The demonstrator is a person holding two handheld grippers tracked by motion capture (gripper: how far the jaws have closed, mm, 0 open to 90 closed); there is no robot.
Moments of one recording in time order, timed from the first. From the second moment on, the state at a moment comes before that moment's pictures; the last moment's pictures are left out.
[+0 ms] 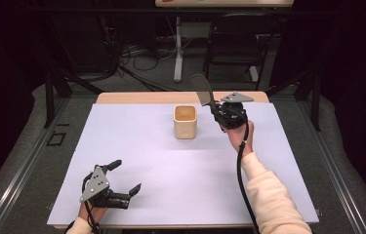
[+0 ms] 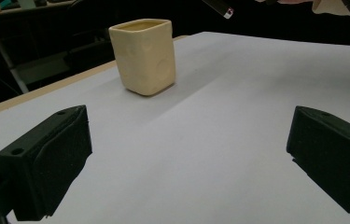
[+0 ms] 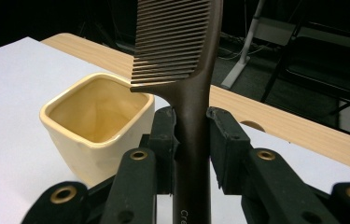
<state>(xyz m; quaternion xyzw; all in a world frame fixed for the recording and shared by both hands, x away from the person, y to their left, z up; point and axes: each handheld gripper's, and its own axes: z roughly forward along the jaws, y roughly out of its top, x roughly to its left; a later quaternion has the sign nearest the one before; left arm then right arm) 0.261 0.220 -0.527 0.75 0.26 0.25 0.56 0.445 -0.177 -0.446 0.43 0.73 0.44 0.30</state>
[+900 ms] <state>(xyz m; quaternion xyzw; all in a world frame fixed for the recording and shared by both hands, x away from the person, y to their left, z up) 0.261 0.220 -0.527 0.75 0.26 0.24 0.56 0.449 -0.159 -0.441 0.39 0.74 0.45 0.32</state>
